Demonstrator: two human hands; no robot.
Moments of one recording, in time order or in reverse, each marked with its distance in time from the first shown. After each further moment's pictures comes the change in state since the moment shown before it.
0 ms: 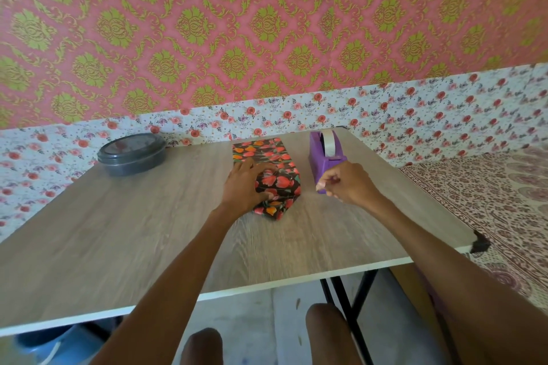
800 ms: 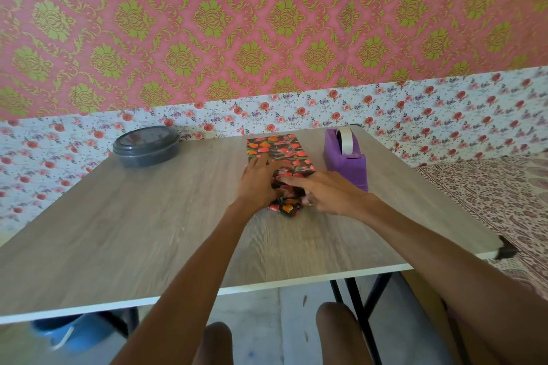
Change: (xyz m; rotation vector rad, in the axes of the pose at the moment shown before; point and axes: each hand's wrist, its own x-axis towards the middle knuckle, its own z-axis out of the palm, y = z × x) left_hand 0.002 -0.005 0.003 -0.001 0.055 0.053; right_hand 0.005 -0.047 0.042 -0.610 -0.165 -0.664
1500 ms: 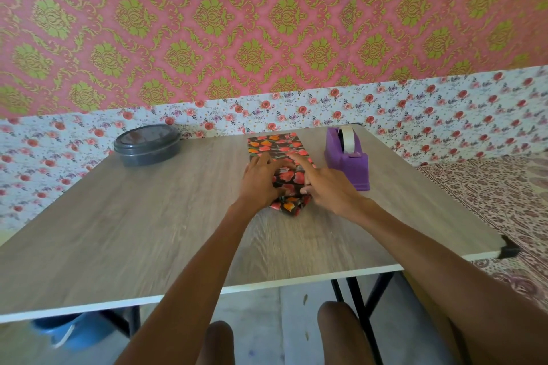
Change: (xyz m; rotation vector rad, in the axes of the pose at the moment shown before) left_hand -0.001 0.001 0.001 -0.026 0.022 0.011; right_hand 0.011 0.000 0.021 0.093 0.123 0.225
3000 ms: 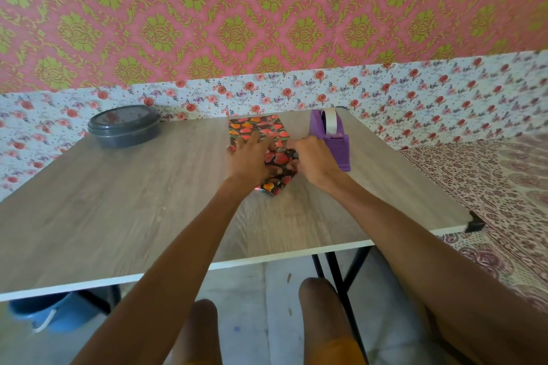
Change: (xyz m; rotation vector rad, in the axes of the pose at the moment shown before) left_hand 0.004 0.025 -0.005 0.184 -0.089 -0.116; right_hand 0.005 -0.006 -0.018 0.056 0.084 0.151
